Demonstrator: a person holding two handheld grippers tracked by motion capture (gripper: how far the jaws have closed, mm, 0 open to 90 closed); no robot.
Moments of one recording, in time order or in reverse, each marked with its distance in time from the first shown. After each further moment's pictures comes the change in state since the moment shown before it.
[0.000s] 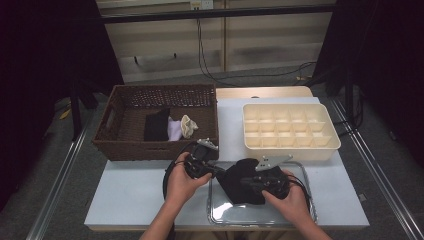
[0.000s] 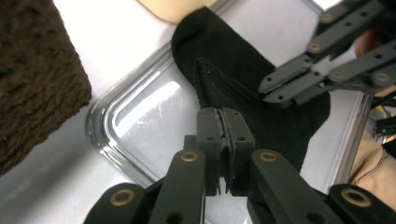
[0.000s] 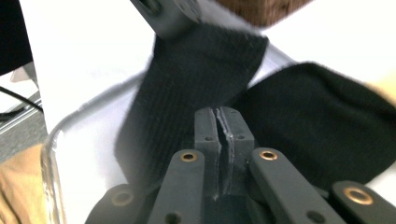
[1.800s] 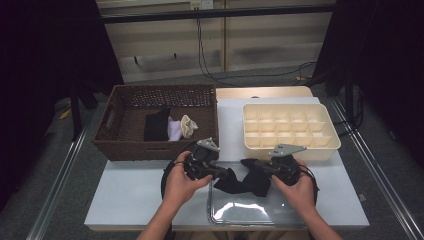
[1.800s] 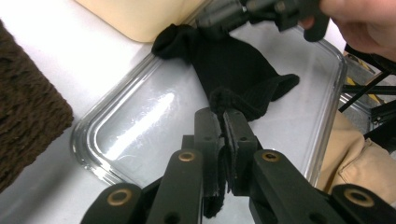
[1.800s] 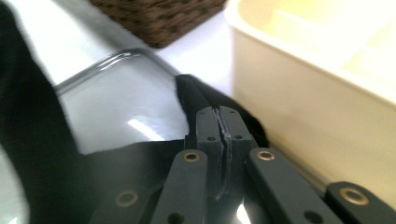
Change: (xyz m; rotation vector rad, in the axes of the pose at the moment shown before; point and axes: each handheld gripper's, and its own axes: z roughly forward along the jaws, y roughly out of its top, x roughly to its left) left arm -0.019 0.003 -0.013 -0.035 -0.044 0.097; right arm -0.042 0.000 -0.015 -0.067 -0.226 0.033
